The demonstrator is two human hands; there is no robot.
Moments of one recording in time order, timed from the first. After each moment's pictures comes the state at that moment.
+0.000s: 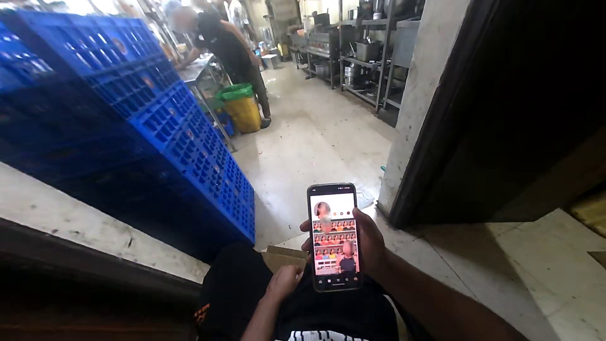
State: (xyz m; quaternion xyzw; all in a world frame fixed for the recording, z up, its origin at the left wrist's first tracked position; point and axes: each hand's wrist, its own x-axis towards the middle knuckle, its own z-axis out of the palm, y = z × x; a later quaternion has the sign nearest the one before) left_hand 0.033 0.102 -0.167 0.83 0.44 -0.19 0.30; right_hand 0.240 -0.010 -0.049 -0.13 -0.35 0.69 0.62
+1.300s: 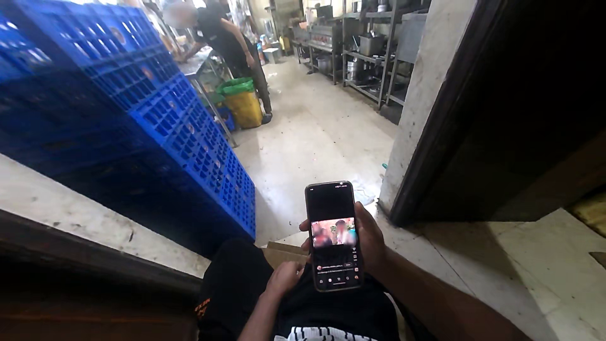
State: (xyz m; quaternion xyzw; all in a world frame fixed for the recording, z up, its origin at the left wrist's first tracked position) left_hand 0.034 0.103 -0.166 0.82 0.45 -0.21 0.30; right_hand 0.237 -0.007 -0.051 -0.12 -0.35 0.70 0.61
